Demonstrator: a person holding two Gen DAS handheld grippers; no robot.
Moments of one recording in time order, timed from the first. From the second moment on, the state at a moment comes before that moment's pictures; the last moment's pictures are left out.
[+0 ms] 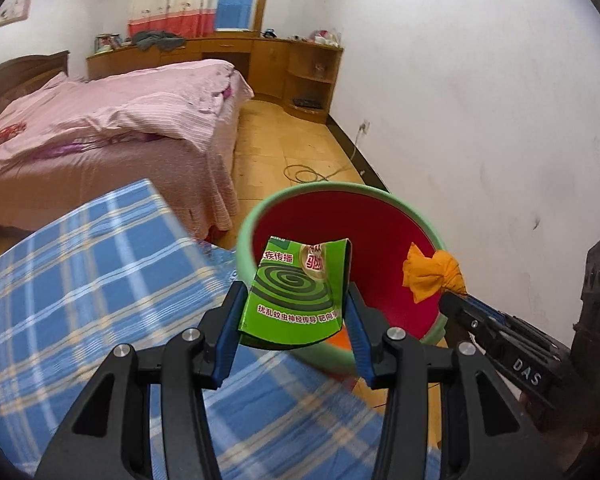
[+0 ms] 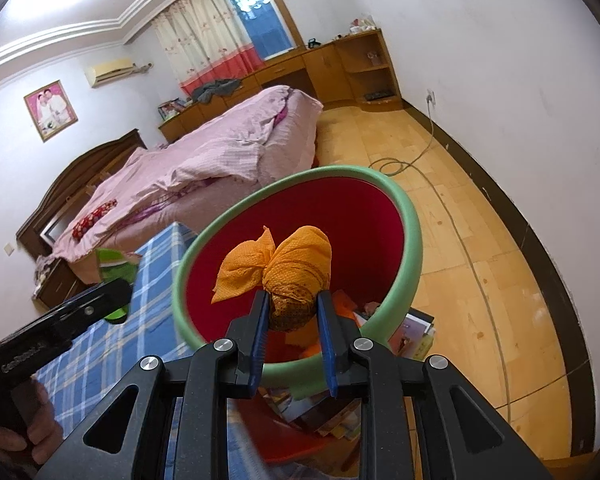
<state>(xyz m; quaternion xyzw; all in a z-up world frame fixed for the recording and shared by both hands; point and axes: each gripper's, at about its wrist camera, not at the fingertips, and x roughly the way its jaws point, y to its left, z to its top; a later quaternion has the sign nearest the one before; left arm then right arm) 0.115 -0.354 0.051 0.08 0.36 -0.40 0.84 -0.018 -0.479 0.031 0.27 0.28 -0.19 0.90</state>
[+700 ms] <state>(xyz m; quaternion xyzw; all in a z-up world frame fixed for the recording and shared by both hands) 0.123 -0.372 0.036 0.07 0.40 -0.40 0.82 -0.026 -0.497 0.023 0.28 0.29 -0.19 0.89</state>
